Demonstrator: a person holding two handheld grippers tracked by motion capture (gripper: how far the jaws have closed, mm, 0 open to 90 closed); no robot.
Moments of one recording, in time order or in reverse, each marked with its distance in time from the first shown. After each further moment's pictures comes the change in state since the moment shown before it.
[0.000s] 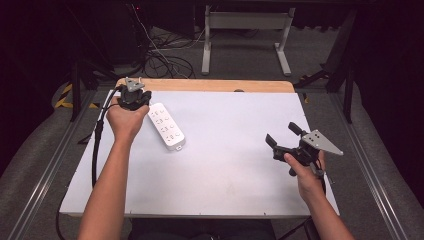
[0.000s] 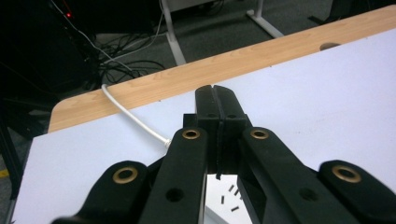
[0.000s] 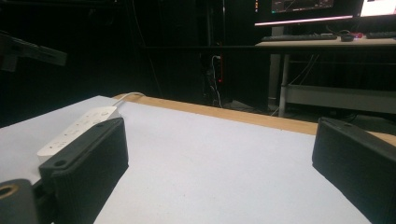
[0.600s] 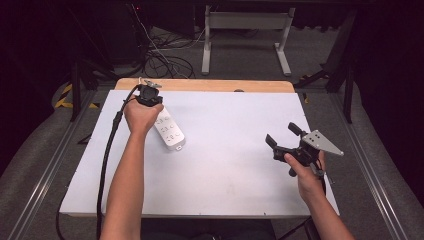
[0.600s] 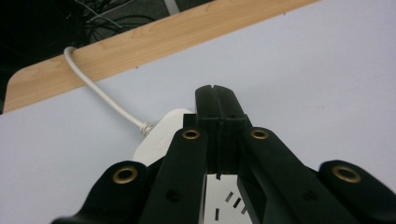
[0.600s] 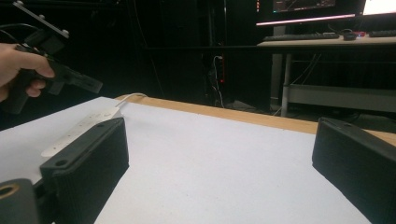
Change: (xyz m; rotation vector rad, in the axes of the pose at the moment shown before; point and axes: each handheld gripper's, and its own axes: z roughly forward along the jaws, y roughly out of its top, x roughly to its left) left arm -0.012 -0.004 0.069 0.215 -0.006 0.040; right arm 0.000 0.000 -0.001 -0.002 0.008 0.010
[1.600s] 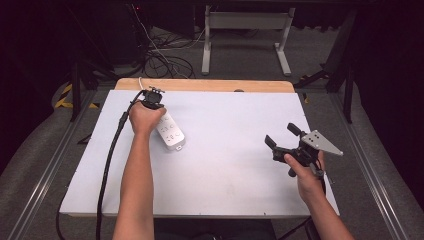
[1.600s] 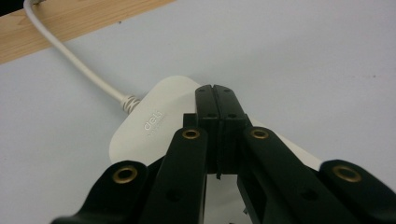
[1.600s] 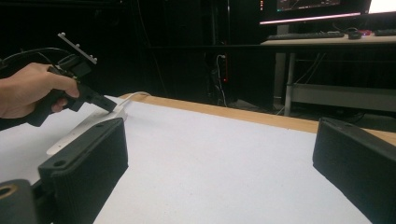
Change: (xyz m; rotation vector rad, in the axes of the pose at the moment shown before) left arm 0.004 -0.013 0.041 0.122 -0.006 -0.019; right arm 0.001 0.000 0.000 0.005 0.010 0.001
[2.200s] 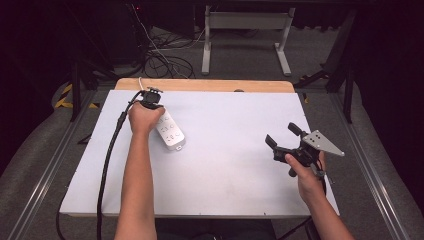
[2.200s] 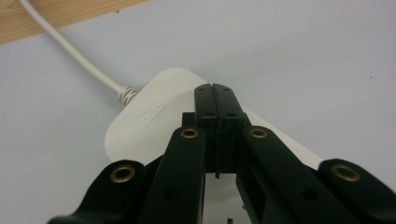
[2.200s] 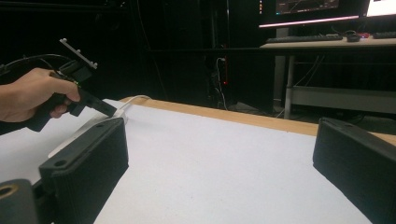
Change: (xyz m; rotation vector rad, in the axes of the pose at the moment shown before) left arm 0.004 -0.002 0.001 0.011 -0.025 -0.047; right arm 0.001 0.002 -0.002 -0.013 0.002 0.004
